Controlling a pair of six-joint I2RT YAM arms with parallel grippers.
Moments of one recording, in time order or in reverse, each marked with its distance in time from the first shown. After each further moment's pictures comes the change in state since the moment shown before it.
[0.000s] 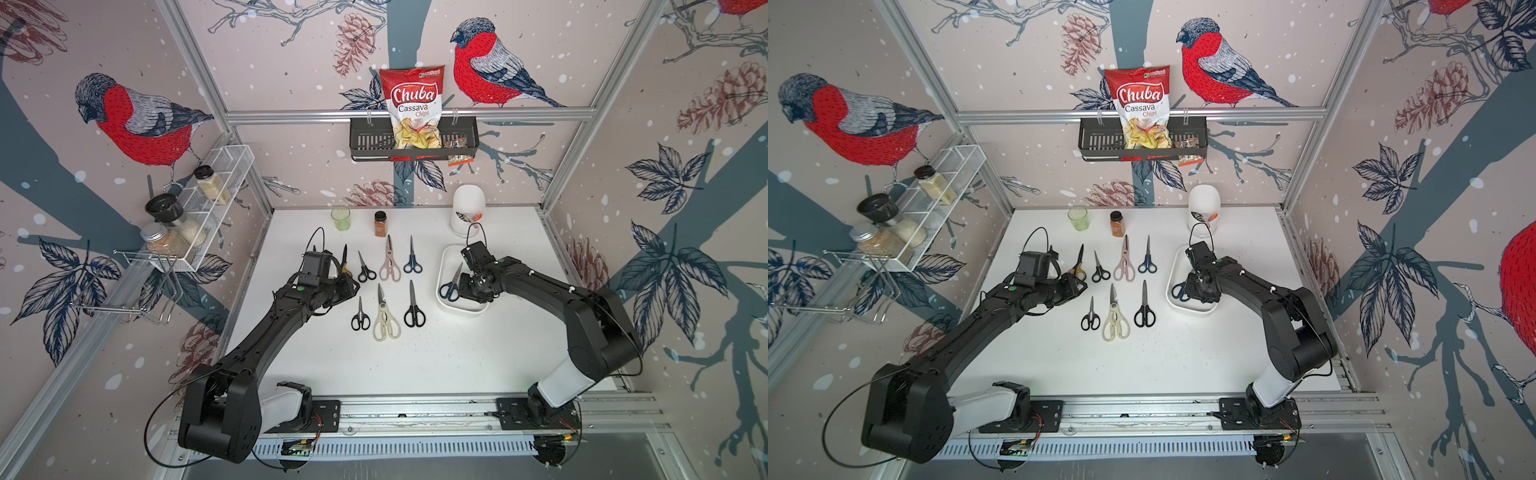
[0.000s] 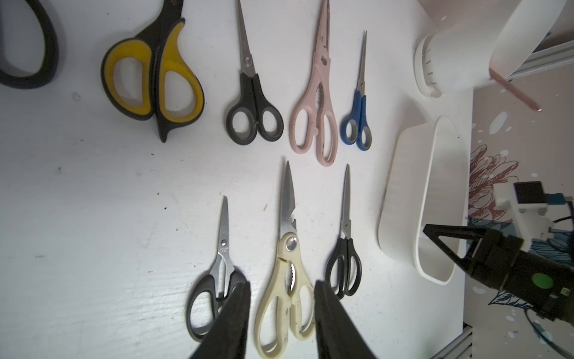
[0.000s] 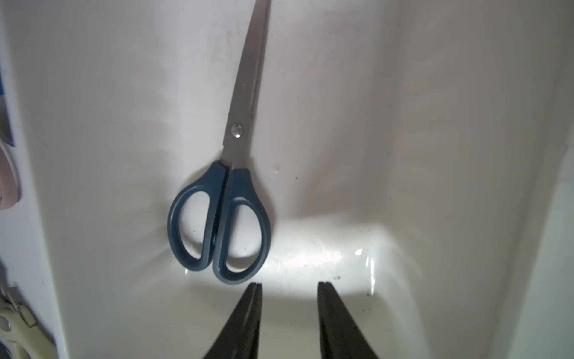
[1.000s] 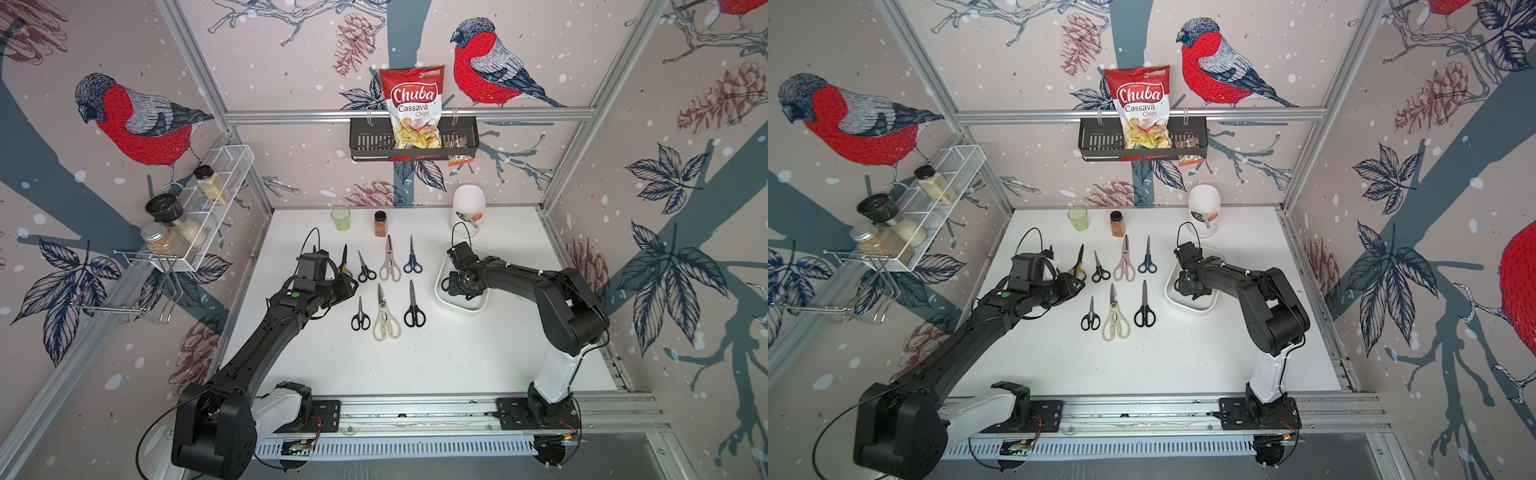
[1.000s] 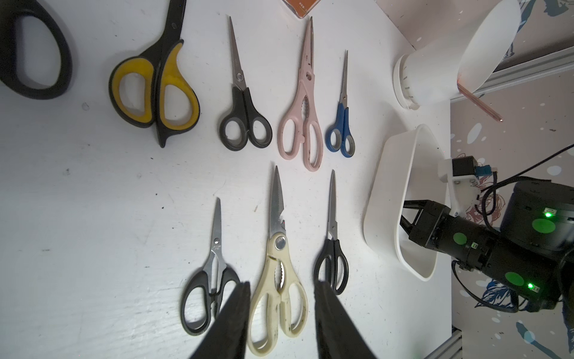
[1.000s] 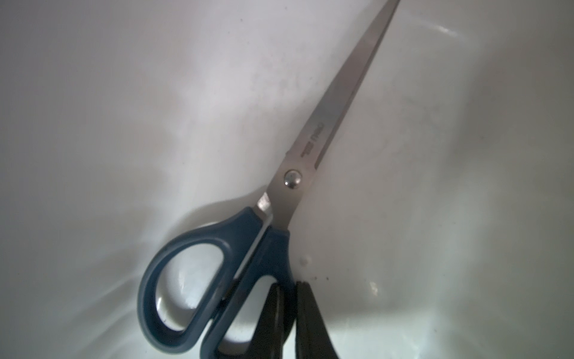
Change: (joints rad) left arm 0.000 -0.078 -0.020 -0.011 -0.005 -0.014; right arm 0.032 0.196 0.054 0.137 0.135 -0.116
